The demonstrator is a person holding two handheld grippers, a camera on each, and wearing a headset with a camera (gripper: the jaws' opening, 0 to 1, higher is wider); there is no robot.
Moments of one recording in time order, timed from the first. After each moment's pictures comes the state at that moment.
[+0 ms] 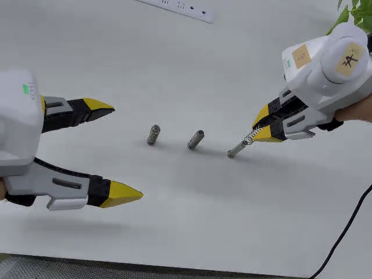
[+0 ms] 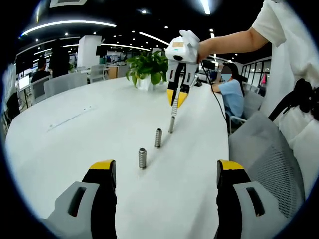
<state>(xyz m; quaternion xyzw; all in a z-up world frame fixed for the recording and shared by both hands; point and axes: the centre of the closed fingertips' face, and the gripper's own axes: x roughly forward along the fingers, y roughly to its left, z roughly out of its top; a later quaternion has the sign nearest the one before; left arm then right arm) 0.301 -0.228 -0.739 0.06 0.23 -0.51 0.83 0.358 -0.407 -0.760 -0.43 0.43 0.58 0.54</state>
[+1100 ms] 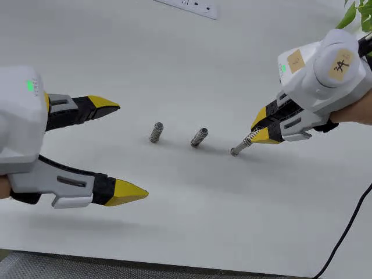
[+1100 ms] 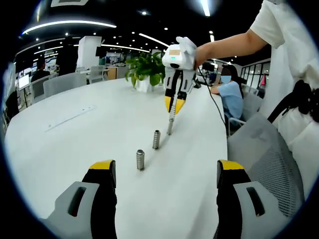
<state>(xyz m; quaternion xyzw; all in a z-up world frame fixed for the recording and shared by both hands) 0.301 -0.231 -0.737 0.05 0.22 -0.52 0.83 0.359 -0.406 -0.773 -0.43 0.44 0.58 0.53</state>
